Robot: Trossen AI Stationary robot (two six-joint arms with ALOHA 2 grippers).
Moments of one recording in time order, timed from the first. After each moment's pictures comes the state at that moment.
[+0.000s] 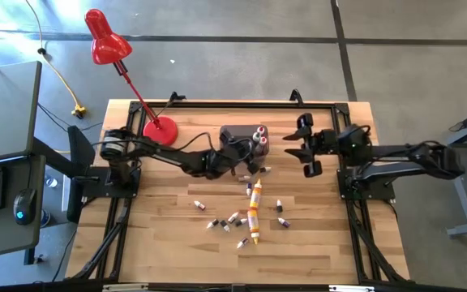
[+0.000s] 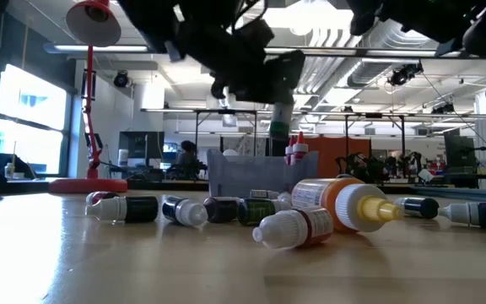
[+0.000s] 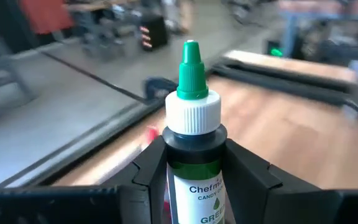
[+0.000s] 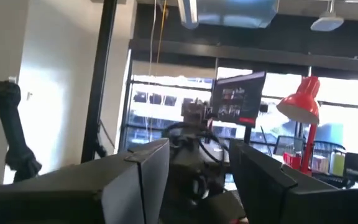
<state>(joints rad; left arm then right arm) -0.01 1.87 1.15 0.48 -0.78 -0.11 -0.27 0.93 0.38 0.98 -0.42 0.03</state>
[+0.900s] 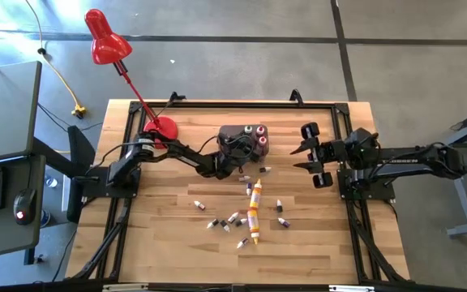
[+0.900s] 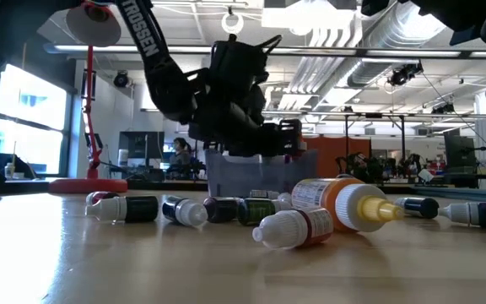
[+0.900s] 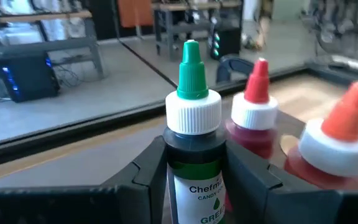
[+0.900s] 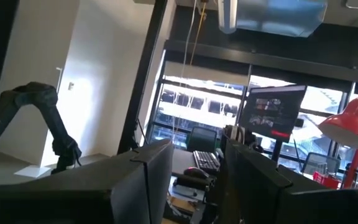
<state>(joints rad) 0.07 2.18 1.15 0.77 -1.00 -0.27 -0.16 0.81 0.38 0.86 -0.47 -0.07</state>
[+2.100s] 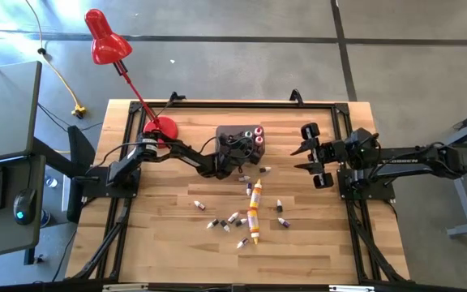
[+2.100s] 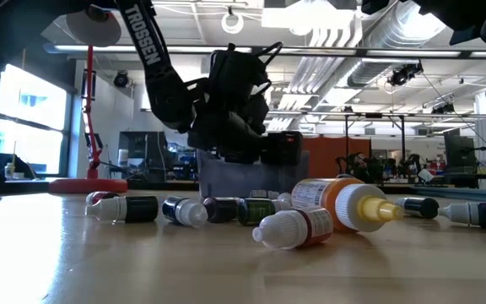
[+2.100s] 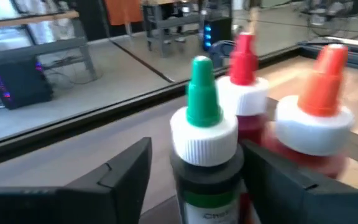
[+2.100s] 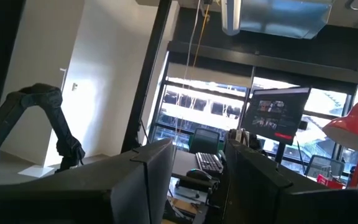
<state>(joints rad) 0.08 2.20 1.15 0.81 -0.96 -0.18 -0.16 0.81 0.38 0.86 -0.48 -0.07</state>
